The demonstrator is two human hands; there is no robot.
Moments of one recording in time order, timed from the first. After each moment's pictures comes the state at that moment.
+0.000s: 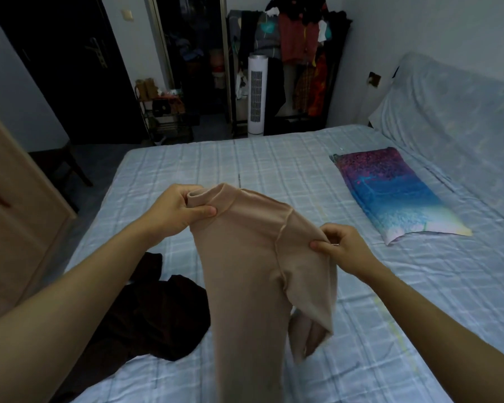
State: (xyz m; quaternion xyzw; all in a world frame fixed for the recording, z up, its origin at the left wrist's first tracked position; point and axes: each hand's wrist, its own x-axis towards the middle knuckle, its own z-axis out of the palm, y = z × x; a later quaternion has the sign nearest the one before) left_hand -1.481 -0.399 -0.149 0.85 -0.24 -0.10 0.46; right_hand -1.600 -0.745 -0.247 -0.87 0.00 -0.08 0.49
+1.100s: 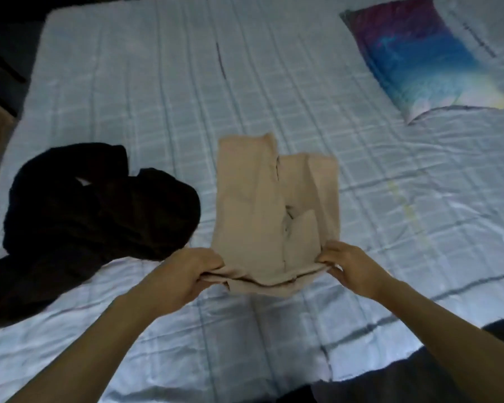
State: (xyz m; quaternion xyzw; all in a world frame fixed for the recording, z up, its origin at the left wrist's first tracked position) left_hand -1.621 -0.342 -0.477 0.81 -0.48 -0.16 0.30; right_hand -1.747 -0.712 -0.537 -0.95 -0.11 0.06 0.28
